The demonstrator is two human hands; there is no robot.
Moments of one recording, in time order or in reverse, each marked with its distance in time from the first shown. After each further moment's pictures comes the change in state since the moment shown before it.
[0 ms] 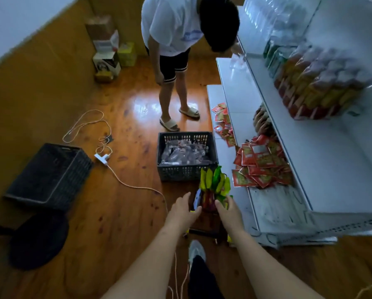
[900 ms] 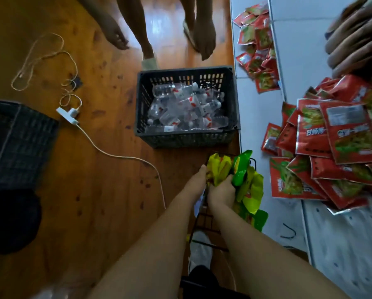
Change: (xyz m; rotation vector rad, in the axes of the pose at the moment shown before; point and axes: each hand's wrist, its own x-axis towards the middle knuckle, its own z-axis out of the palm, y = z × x) left_hand 0.446 -0.069 0.165 -0.649 -0.286 -0.493; right_hand 0.387 0.120 0.178 -0.214 0.036 0.434
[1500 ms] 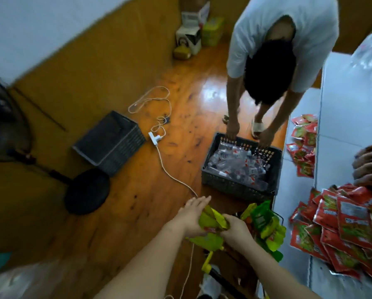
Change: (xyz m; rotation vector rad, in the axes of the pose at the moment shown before) left_hand -0.336 -0.032 -0.142 0.843 0.284 0.359; right_hand -0.265 -0.059 -0.115 -0.552 -0.515 -0.781
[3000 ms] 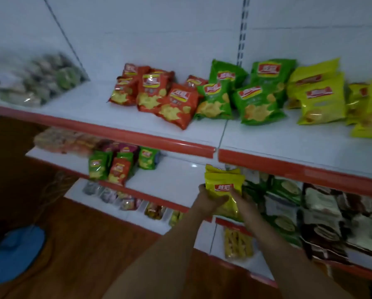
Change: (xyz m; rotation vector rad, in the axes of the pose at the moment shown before) left_hand -1.036 0.094 0.764 1.099 -1.708 1.433; right_hand -1.029 0.027 0.773 -1.170 -1.897 -0.990
